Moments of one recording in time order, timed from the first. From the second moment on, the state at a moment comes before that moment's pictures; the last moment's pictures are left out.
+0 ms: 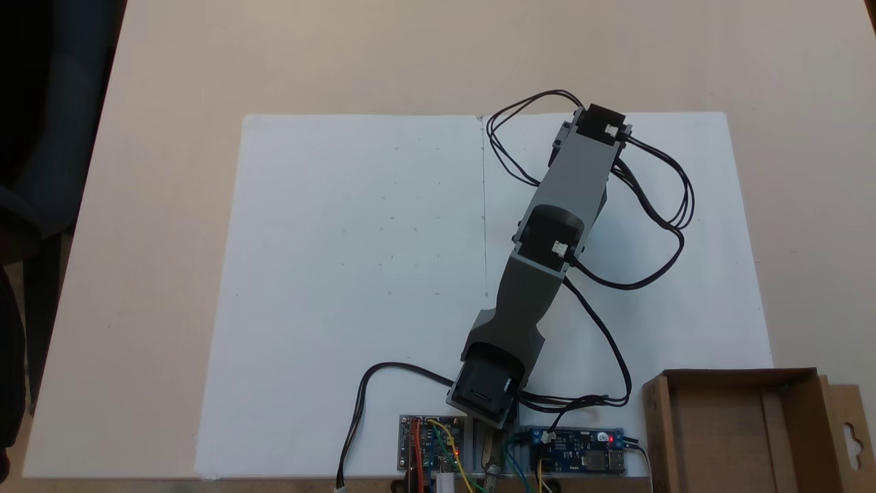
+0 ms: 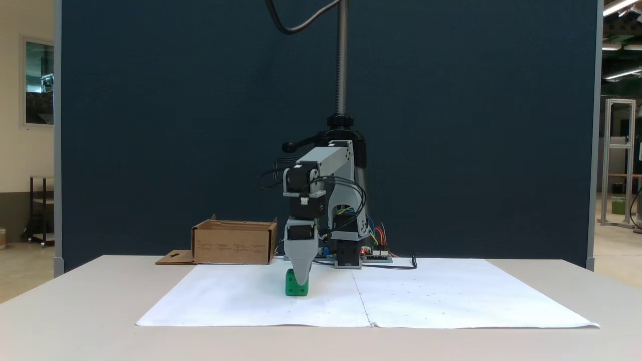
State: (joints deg) arm 25.0 69.3 86.7 53.8 -22.9
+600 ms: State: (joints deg) arm 27.8 66.4 86.7 46.8 -25.3
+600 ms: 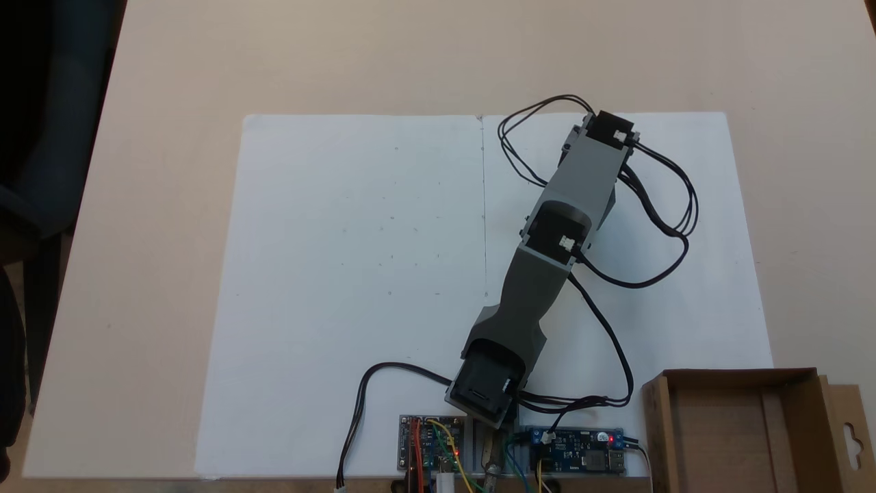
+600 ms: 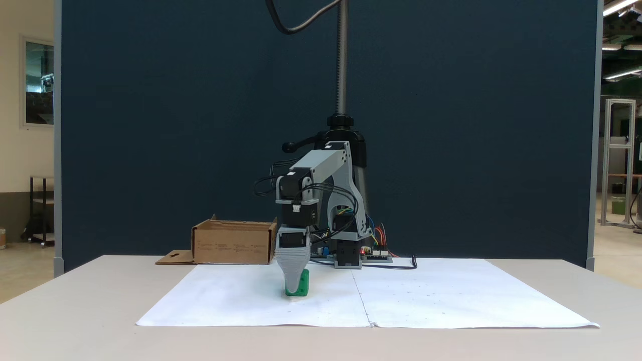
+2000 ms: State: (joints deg) arm 27.9 65.2 87.8 41.5 -25.7
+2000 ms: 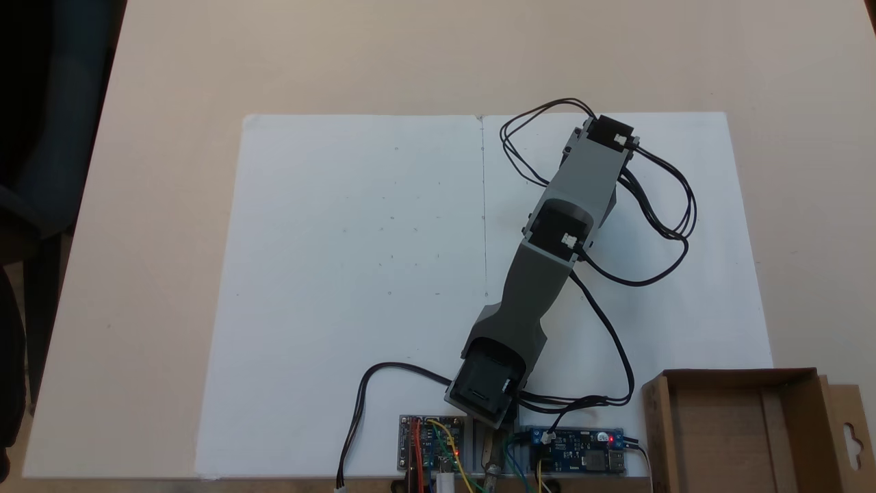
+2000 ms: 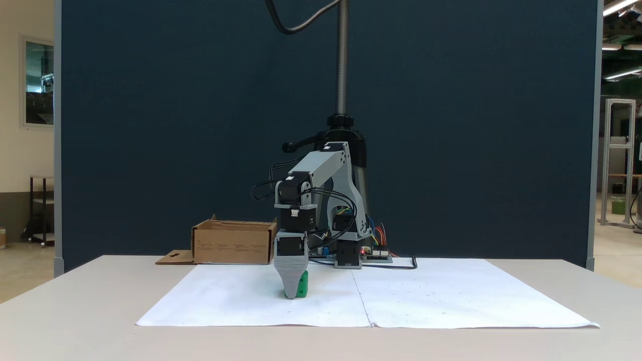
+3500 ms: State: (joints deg) arm 101.8 94.1 96.0 35.5 -5.3
